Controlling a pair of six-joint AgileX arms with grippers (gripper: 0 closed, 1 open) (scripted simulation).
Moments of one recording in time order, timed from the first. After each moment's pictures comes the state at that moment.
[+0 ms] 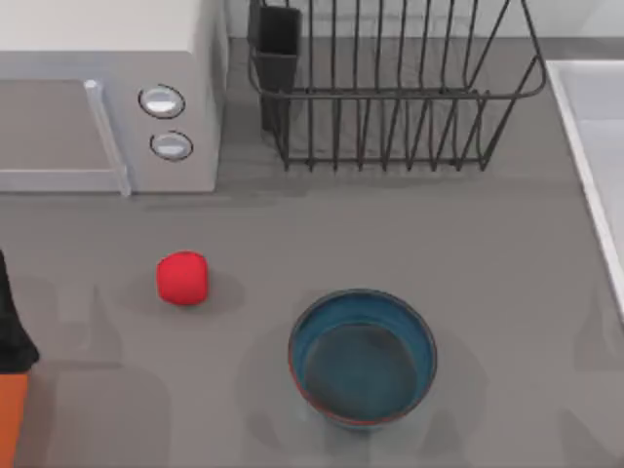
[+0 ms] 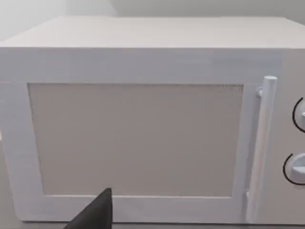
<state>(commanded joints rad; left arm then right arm) 0.00 0.00 0.00 0.00 0.00 0.00 0.00 0.00 0.00 0.00 0.00 0.00</state>
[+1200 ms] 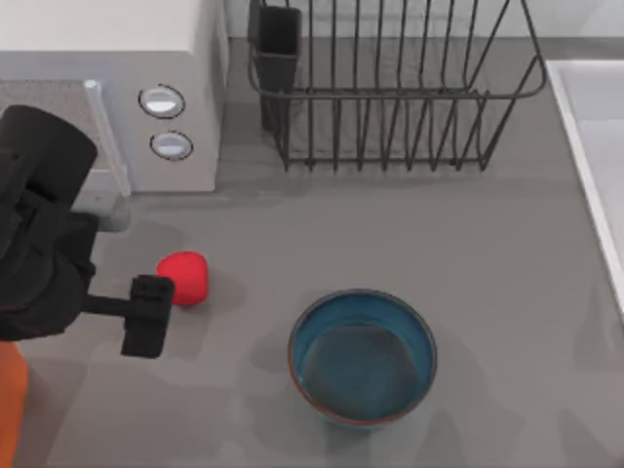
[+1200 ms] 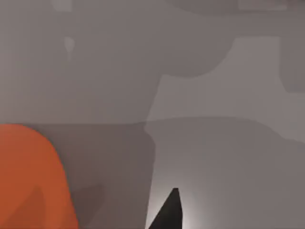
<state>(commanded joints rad) -0.36 1.36 0.77 -0.84 -0.02 -0.22 0.00 0.00 0.00 0.00 0.00 0.00</state>
